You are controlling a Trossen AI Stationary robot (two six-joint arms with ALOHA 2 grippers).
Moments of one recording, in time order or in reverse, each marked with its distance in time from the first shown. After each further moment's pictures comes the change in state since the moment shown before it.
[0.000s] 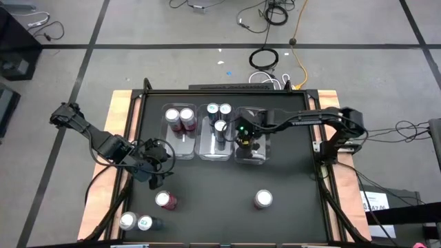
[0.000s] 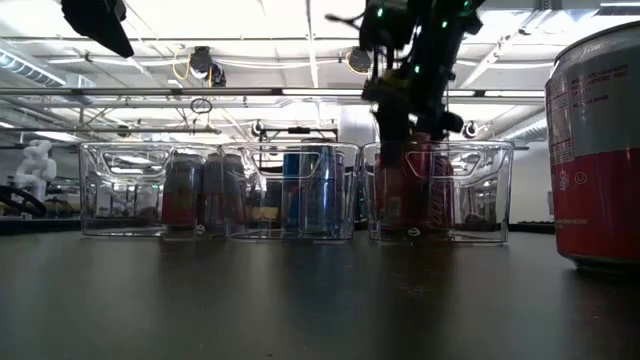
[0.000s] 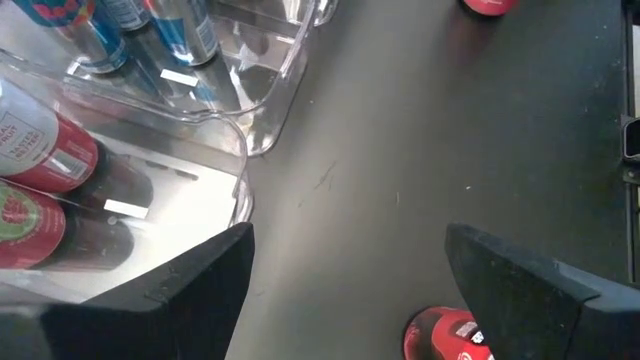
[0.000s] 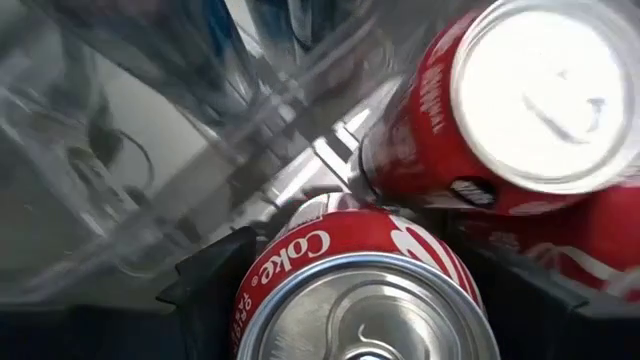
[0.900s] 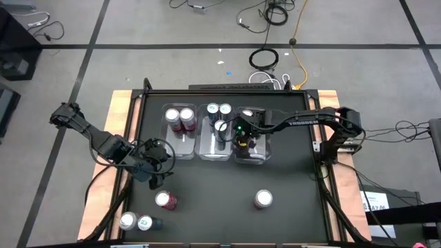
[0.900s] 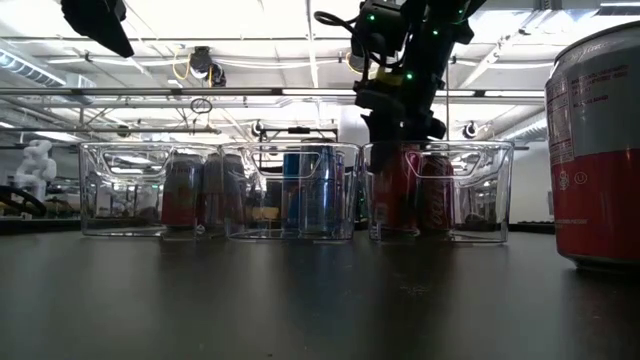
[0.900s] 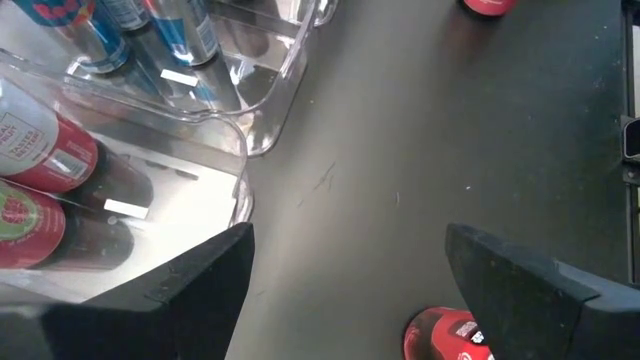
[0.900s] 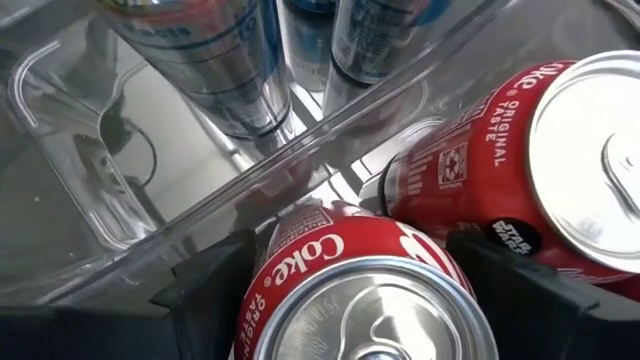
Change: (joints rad) left arm 0.000 0.000 0.000 0.000 0.000 -0.001; right arm -0.011 0.035 0.001 0.085 -0.006 -0.157
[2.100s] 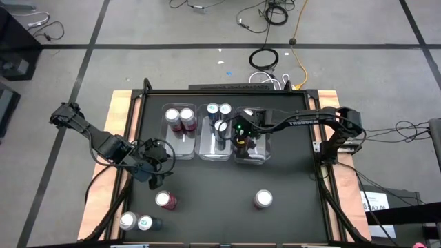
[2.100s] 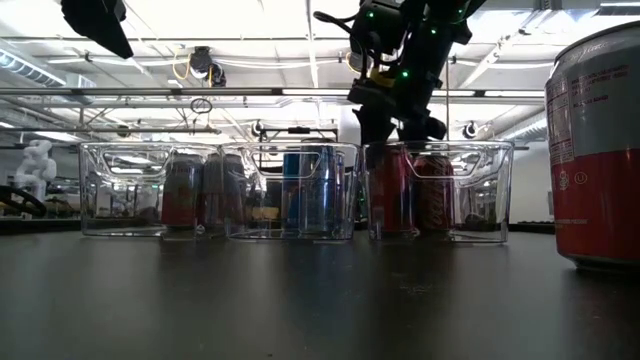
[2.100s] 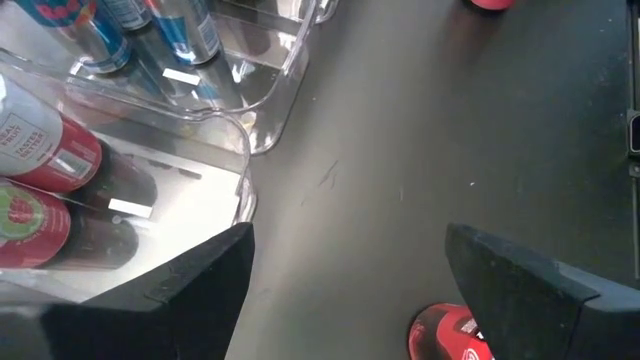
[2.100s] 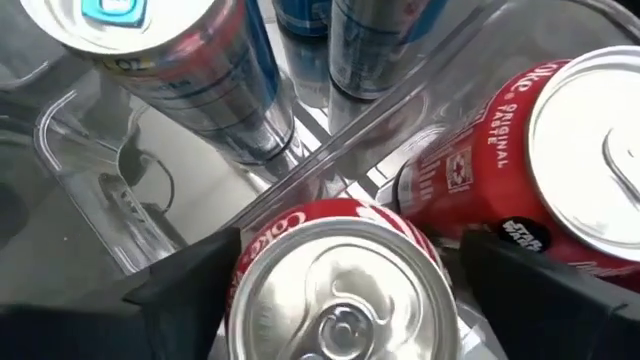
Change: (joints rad) left arm 0.000 0.000 0.000 -0.009 0.000 0.010; right arm -0.004 -0.003 0.002 0.030 -0.003 0.101
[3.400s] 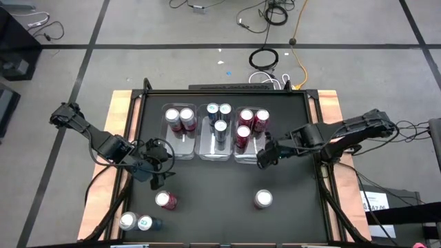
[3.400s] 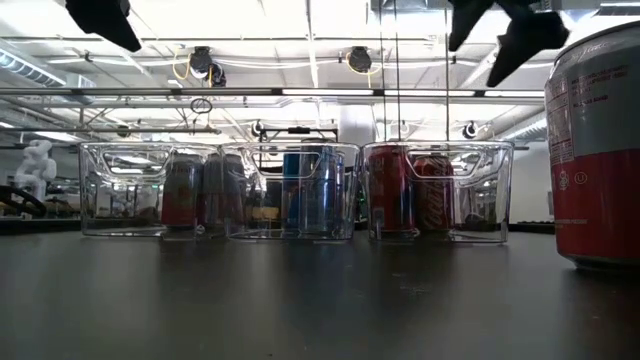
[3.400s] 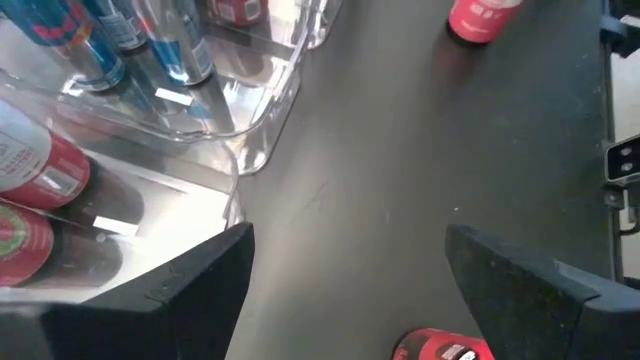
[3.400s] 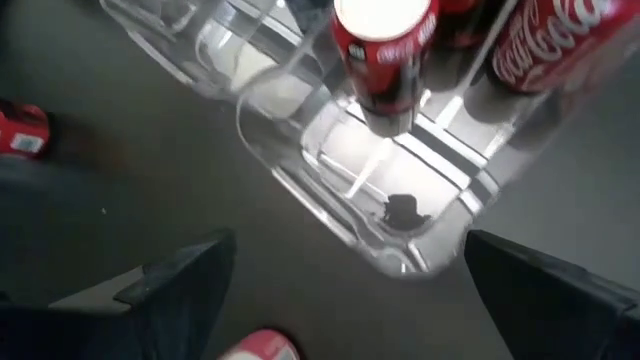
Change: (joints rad) left arm 0.000 0.000 0.000 0.057 -0.020 -0.008; right arm 0.410 -0.367 0.028 -0.431 0.058 0.616
